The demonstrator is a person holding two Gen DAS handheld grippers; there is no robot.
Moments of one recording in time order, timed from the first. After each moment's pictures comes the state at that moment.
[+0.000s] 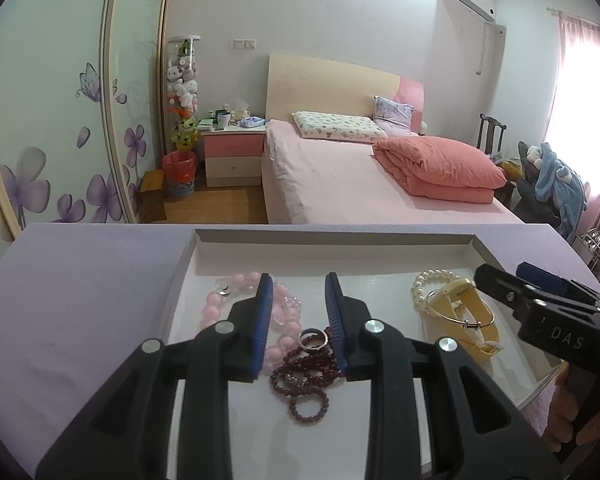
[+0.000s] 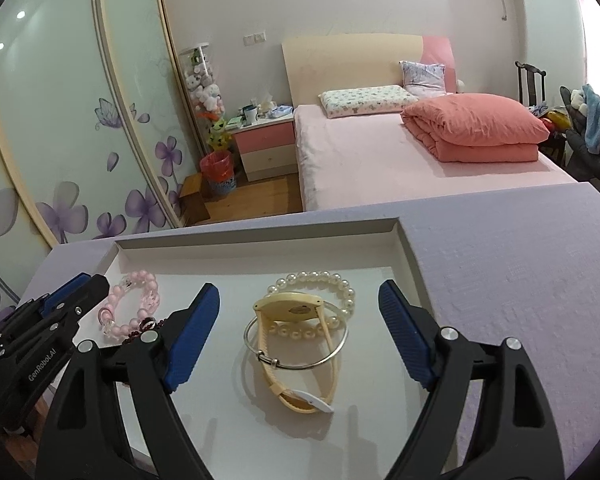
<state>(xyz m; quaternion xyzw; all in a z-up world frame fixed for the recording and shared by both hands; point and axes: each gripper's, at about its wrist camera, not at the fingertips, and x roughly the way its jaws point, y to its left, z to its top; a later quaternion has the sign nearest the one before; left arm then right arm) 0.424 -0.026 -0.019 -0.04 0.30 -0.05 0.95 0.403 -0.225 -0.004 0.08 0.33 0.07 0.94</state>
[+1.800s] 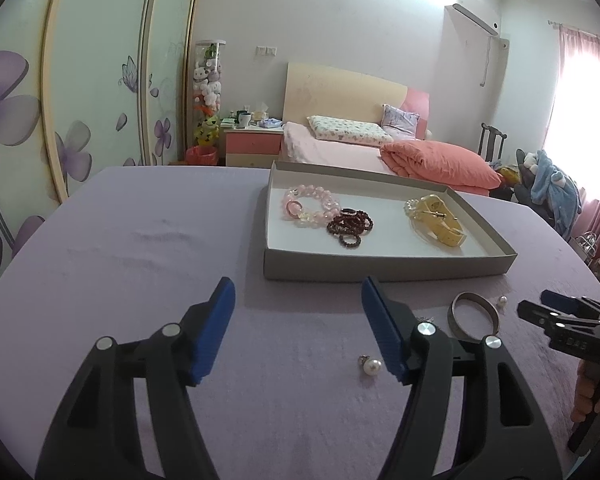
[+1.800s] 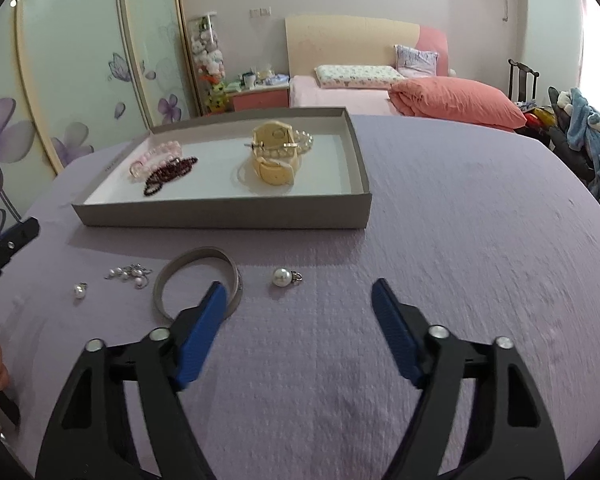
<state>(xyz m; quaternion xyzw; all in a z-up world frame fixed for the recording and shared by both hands) 0.236 0.035 -0.024 -0.05 0.29 -0.04 0.96 0.249 -0.250 -0.043 0.02 0.38 0.06 0.92</state>
